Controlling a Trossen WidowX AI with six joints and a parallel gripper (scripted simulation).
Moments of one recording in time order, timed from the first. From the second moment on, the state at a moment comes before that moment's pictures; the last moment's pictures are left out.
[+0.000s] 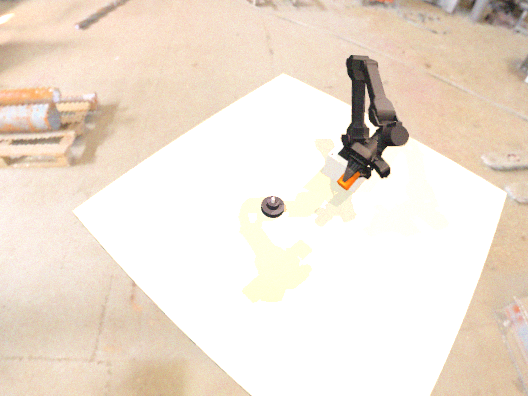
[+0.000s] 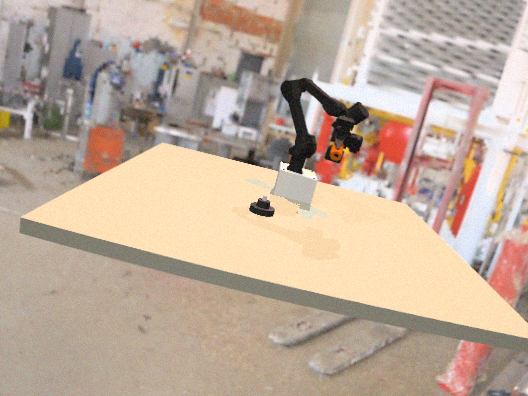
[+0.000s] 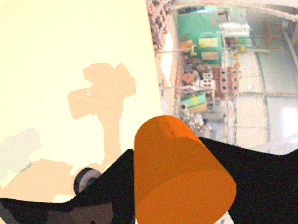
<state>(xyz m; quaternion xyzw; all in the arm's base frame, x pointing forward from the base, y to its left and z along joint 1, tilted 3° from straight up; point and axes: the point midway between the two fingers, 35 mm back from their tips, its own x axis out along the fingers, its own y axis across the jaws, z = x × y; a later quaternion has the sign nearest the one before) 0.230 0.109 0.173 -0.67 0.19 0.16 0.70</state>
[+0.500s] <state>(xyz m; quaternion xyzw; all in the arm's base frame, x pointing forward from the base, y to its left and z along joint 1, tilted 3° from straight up) 0.233 0.107 0.156 -0.65 0.23 0.20 0.69</state>
